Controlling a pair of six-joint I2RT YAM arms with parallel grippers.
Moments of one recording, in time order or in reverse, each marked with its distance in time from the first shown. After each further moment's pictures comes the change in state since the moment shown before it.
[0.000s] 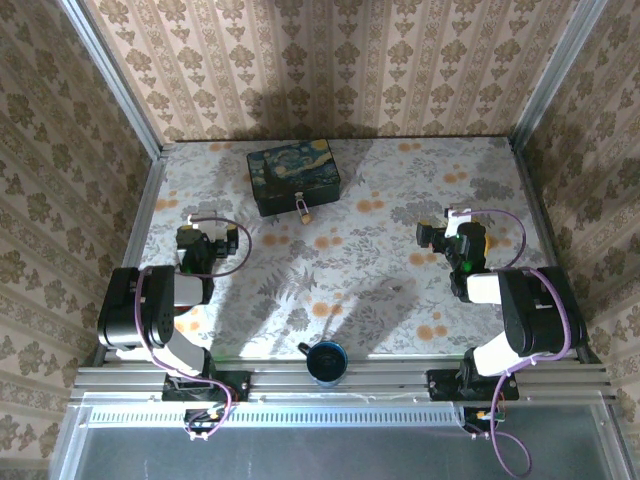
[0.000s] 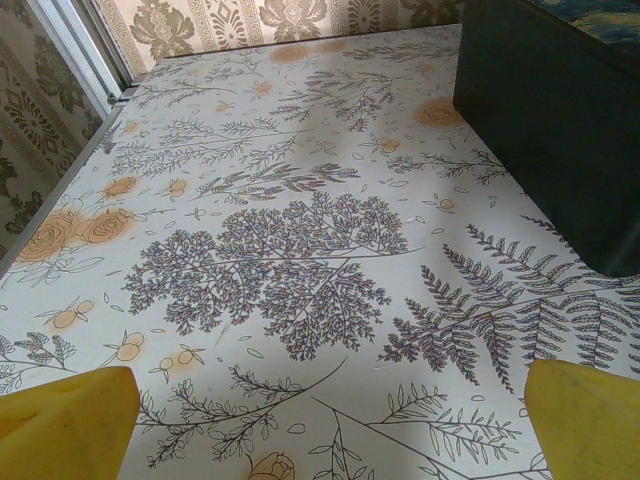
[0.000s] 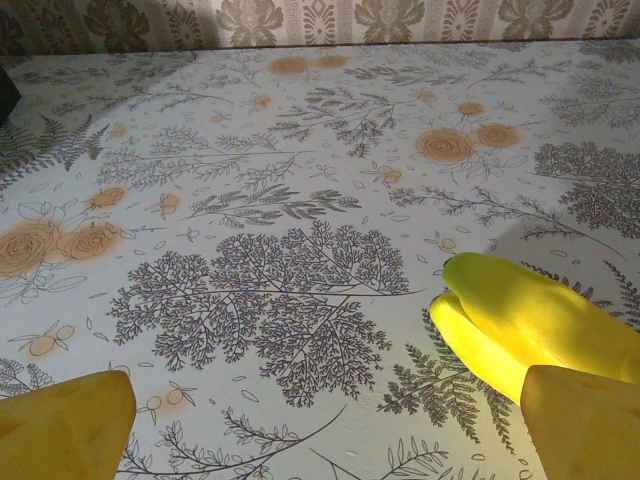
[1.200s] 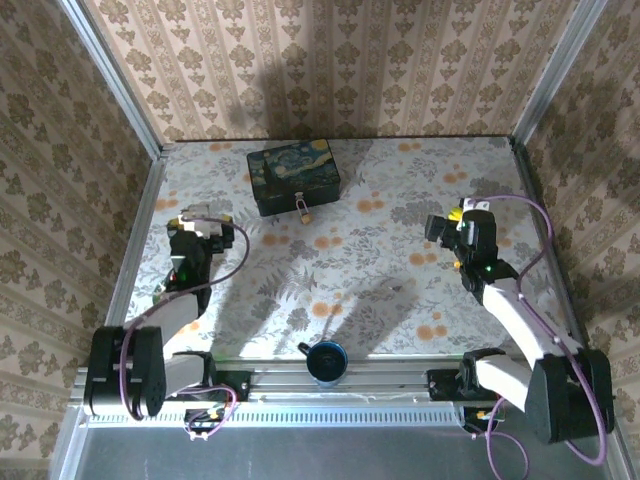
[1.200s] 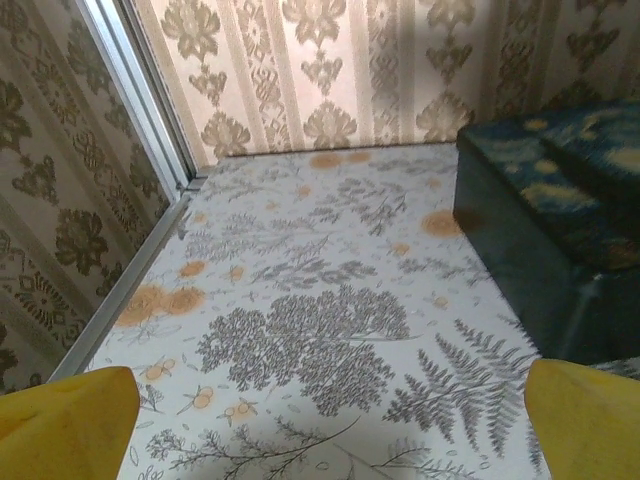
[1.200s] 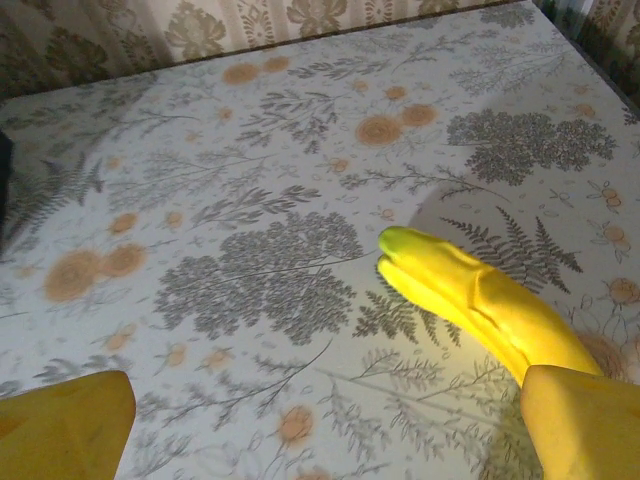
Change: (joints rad) left arm -0.080 -0.409 -0.028 -0.226 -0.134 -0.034; right arm 0.085 -0.483 0.189 -0.815 0.175 0.206
